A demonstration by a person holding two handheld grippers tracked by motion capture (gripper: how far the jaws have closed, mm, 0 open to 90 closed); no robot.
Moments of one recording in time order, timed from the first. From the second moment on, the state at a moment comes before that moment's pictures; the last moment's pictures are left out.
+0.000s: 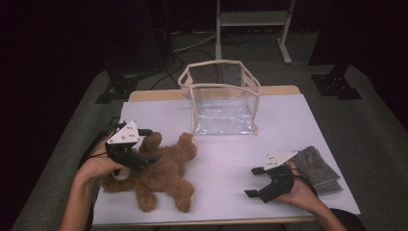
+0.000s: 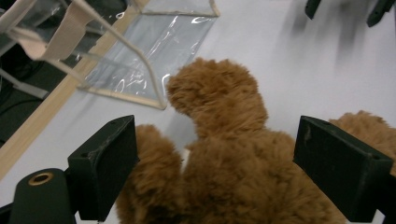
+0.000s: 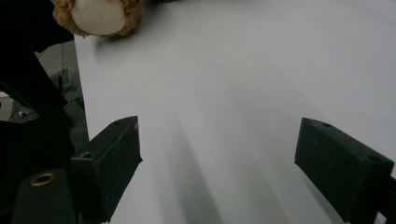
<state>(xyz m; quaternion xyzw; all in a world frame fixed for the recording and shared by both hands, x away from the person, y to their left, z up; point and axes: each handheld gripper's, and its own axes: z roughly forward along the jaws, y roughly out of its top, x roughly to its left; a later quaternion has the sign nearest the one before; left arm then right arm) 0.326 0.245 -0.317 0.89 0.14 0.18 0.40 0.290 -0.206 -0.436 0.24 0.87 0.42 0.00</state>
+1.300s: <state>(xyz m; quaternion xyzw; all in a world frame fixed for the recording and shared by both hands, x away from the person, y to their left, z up) 0.357 0.255 -0.341 0.90 0.18 0.16 0.36 0.279 -0.037 -0.424 0.09 0.90 0.41 -0.06</state>
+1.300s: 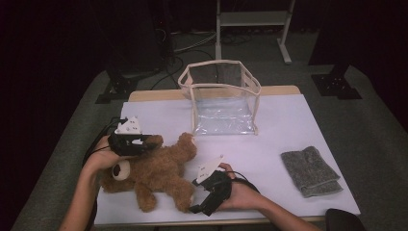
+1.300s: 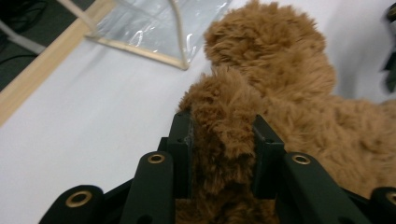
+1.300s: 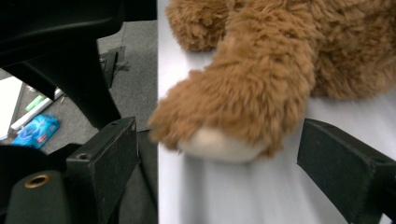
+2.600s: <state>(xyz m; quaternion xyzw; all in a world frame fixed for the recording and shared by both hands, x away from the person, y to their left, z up) 0.341 0.250 -0.305 0.88 0.18 0.18 0.40 0.290 -0.047 -0.390 0.08 0.90 0.42 -0.08</state>
